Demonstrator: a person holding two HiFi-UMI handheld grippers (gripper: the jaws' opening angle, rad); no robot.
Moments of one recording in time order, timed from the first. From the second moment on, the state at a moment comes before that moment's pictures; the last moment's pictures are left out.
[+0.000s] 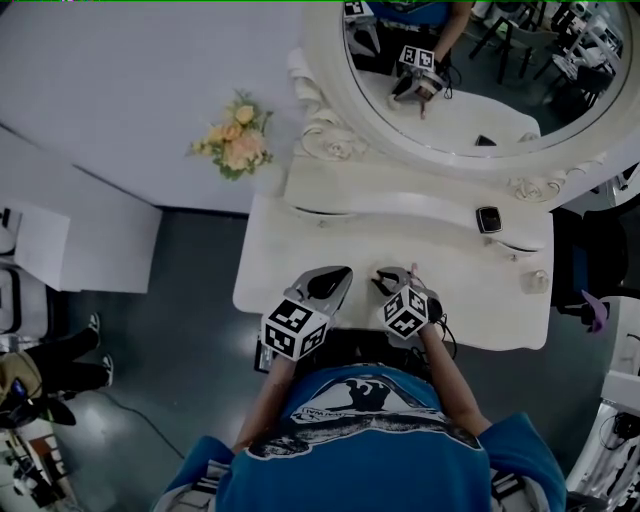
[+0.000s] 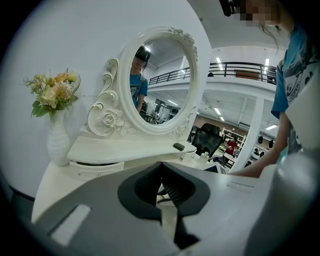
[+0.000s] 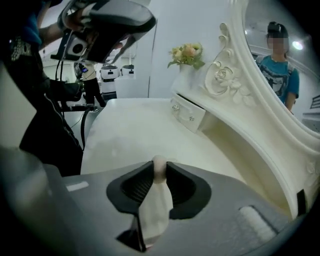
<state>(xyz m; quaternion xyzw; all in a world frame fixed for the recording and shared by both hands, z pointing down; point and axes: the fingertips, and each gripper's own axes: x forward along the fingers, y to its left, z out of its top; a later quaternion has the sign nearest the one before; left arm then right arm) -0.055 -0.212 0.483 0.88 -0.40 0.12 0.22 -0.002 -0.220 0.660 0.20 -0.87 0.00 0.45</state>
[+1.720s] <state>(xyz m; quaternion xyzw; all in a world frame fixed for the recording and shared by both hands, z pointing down) 0.005 -0.221 0.485 0.90 -0.35 0.12 0.22 0.276 -0.378 0.564 0.52 -0.77 0.10 0.37</state>
